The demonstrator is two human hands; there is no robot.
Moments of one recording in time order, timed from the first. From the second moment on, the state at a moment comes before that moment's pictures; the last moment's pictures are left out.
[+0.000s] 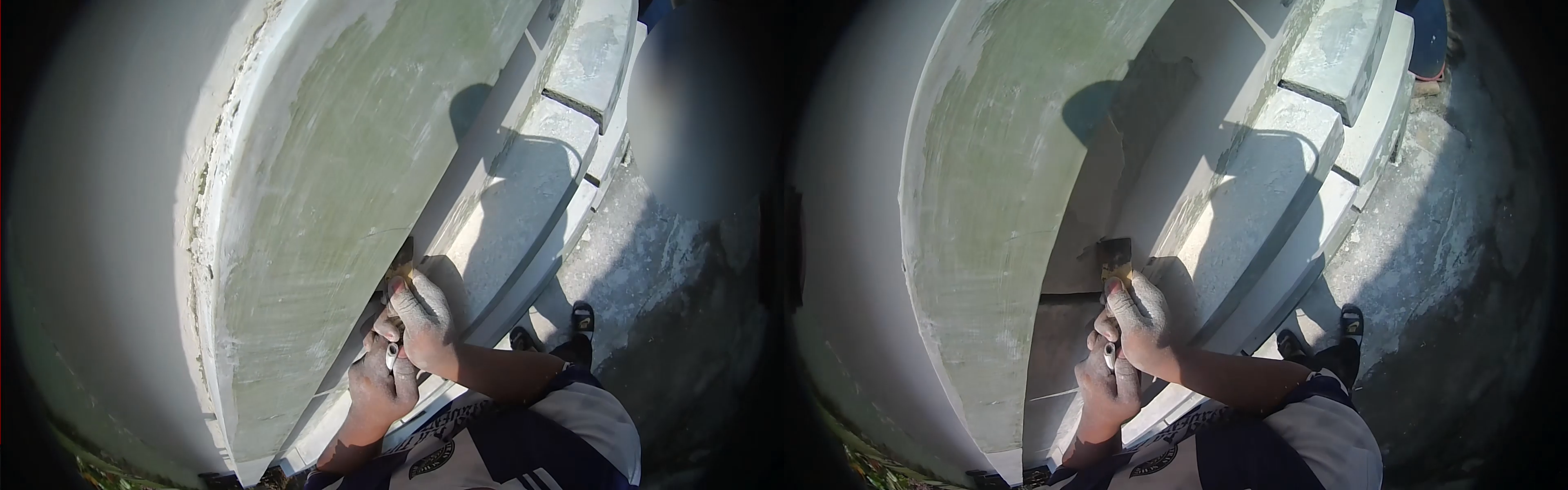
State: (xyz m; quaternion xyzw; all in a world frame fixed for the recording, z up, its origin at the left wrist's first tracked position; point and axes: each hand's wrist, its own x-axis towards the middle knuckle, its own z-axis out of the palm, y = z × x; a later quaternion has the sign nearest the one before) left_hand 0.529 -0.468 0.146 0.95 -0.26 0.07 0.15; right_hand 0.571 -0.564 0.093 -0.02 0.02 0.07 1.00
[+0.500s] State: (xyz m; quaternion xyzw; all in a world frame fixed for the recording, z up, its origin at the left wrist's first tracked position) left_hand 0.531 -0.488 0.154 0.96 -0.23 0.00 0.17; right_hand 0.577 -0.591 0.107 -0.06 0.06 0.10 0.99
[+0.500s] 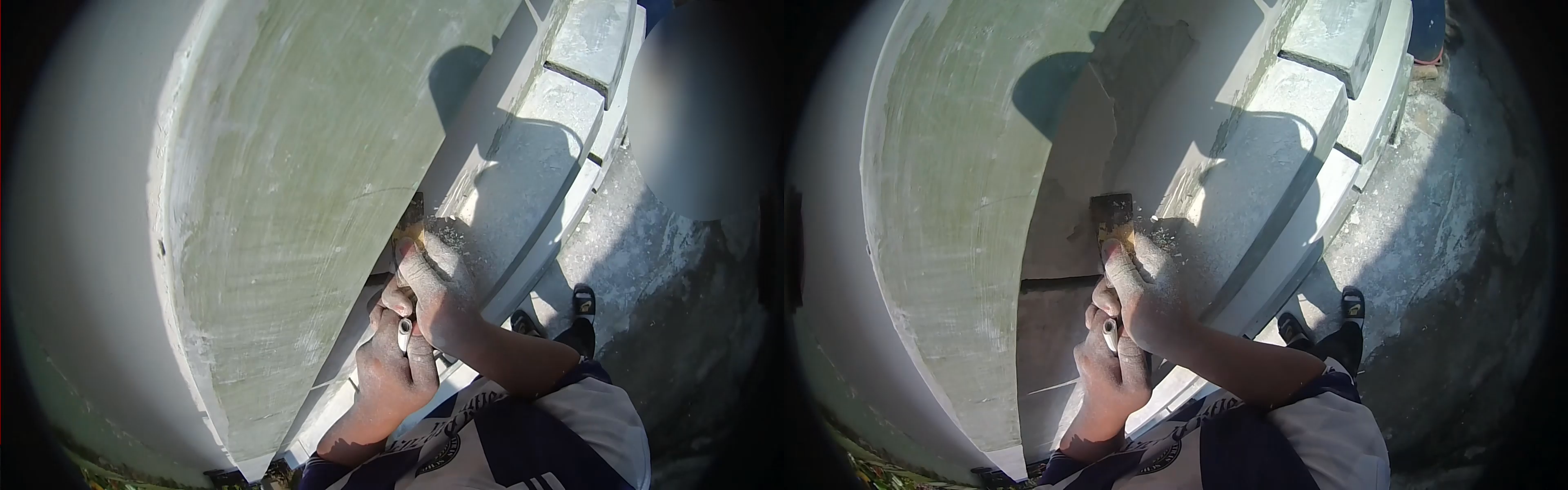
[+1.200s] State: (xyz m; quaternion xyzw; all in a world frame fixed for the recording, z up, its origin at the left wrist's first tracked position) left_hand 0.531 -0.510 0.147 0.95 -0.21 0.02 0.24; right_hand 0.580 -0.606 0.108 -0.12 0.08 0.08 0.99
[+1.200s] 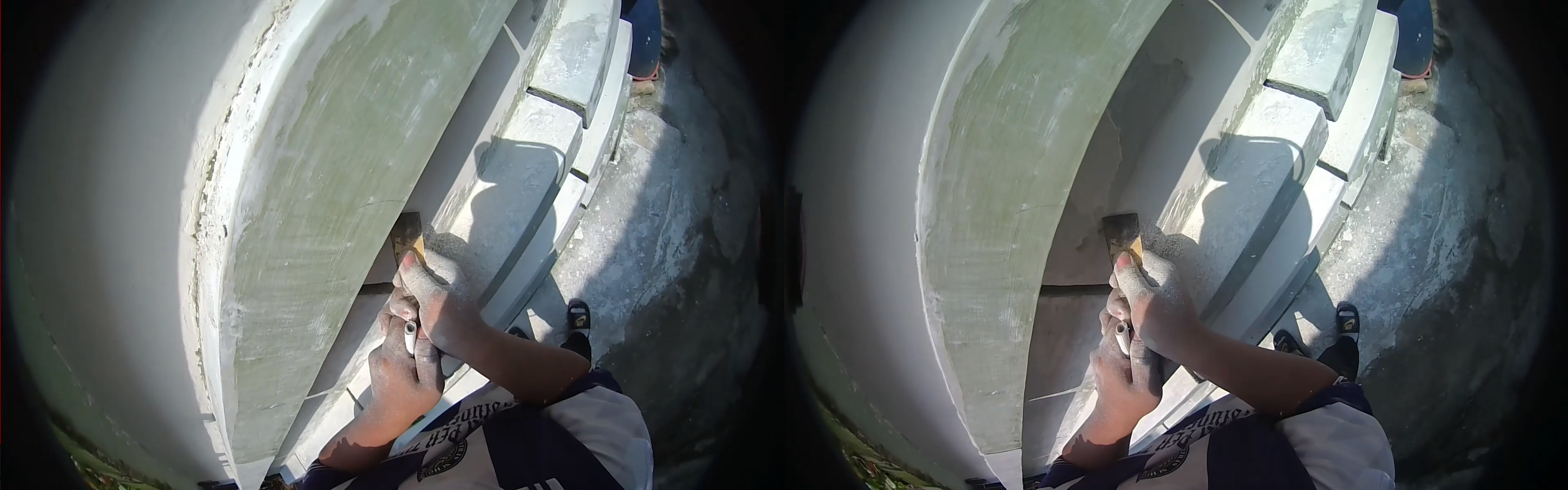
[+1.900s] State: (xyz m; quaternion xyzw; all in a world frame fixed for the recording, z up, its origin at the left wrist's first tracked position) left_hand 0.544 -0.523 0.142 0.95 -0.20 0.03 0.23; right_hand 0.589 -0.623 0.110 -0.11 0.08 0.14 0.98
